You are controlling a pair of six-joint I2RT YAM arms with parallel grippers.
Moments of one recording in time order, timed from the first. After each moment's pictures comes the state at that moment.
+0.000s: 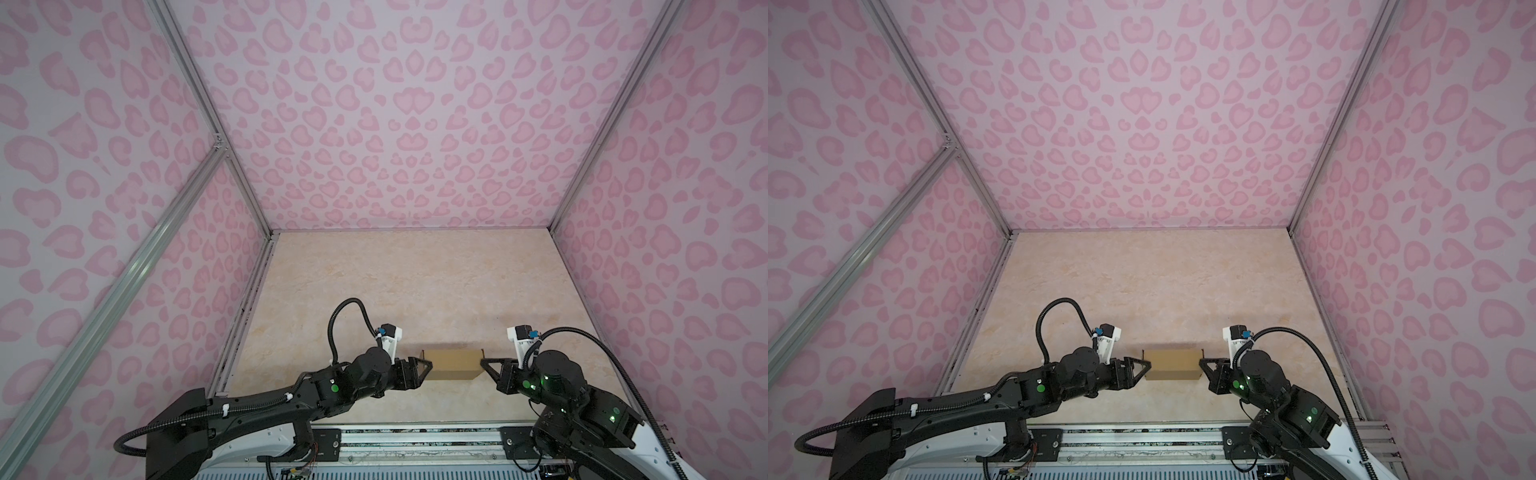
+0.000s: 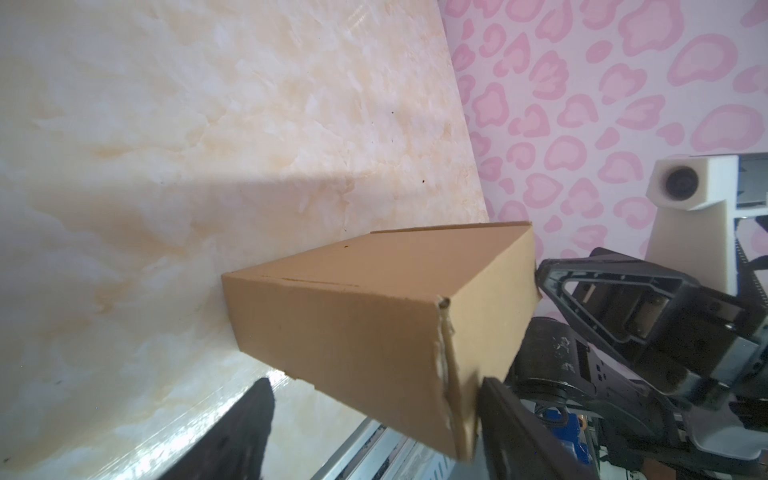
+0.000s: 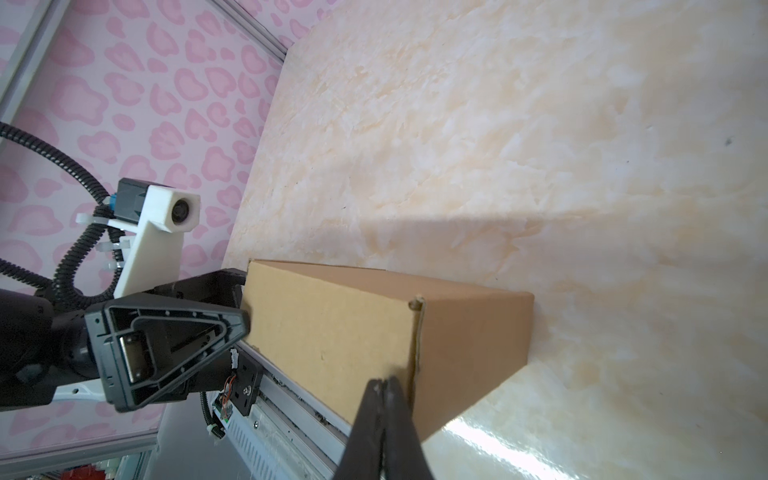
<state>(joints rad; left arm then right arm) -1.14 1.04 0.43 0.11 -0.03 -1.05 0.81 0.29 0.45 -0.72 -0.03 0.86</state>
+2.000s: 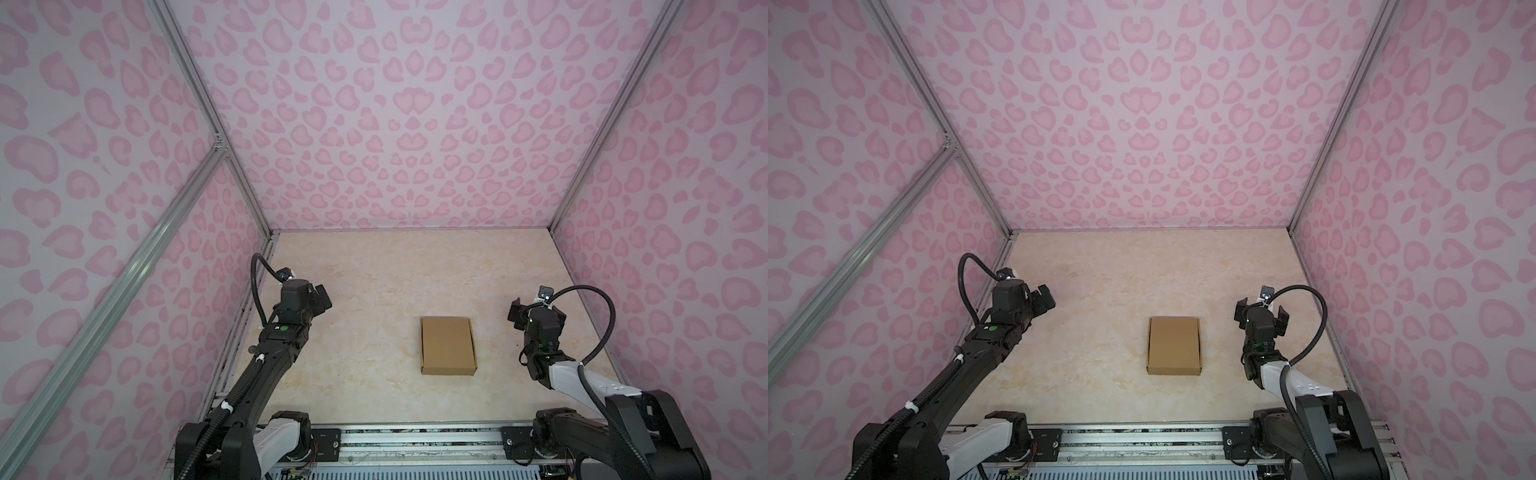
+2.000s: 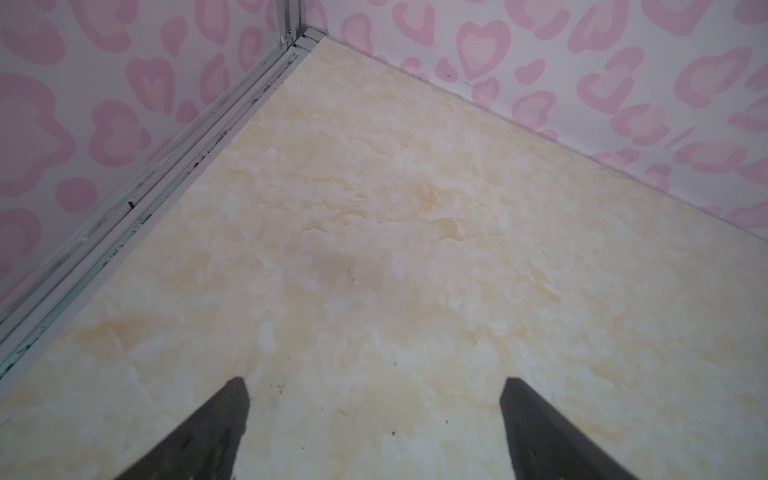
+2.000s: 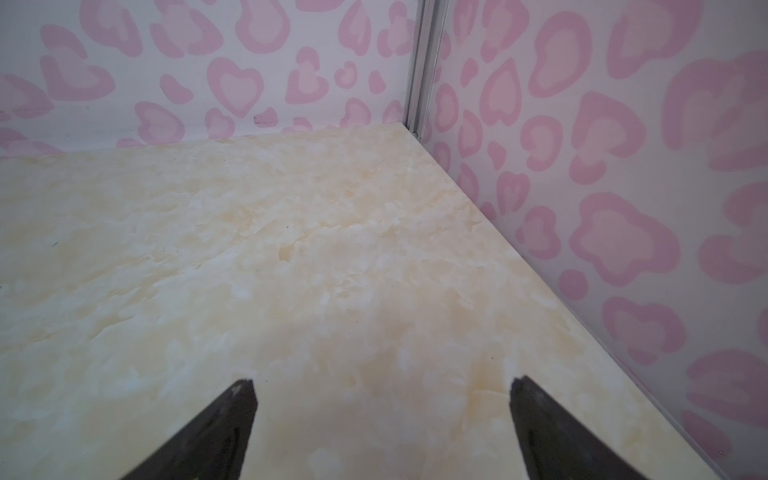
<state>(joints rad) -0.09 1.10 0.63 -0.16 -0.25 -0.41 0.09 1.25 0.24 0.65 0.48 0.09</state>
